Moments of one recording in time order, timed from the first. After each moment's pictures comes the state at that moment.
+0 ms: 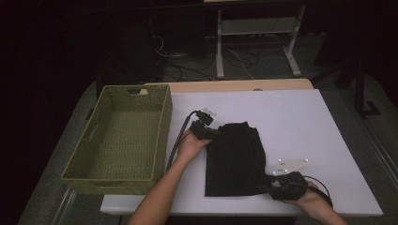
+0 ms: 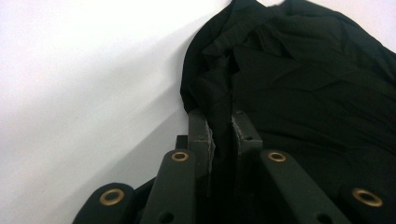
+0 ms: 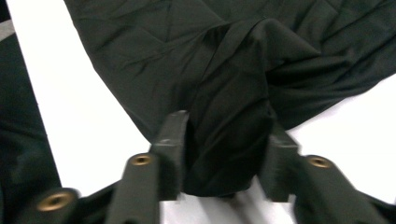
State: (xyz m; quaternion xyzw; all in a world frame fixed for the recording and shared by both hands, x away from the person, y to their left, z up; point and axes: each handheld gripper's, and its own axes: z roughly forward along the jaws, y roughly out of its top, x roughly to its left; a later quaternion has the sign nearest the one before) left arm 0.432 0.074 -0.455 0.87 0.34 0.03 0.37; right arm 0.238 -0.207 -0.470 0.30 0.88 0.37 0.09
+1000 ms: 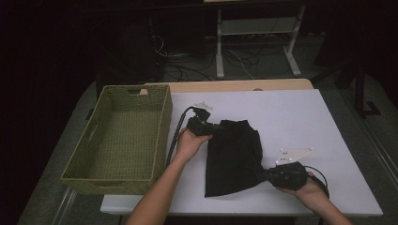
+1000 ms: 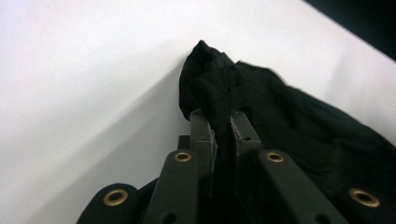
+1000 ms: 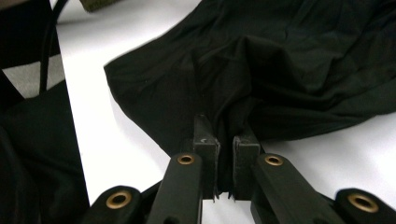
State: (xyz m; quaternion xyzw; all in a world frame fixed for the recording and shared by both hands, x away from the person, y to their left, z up) left arm 0.419 0.081 -0.420 0.83 0.32 0.00 0.45; right arm 0.254 -0.207 -0.441 0.28 0.85 0.44 0.06
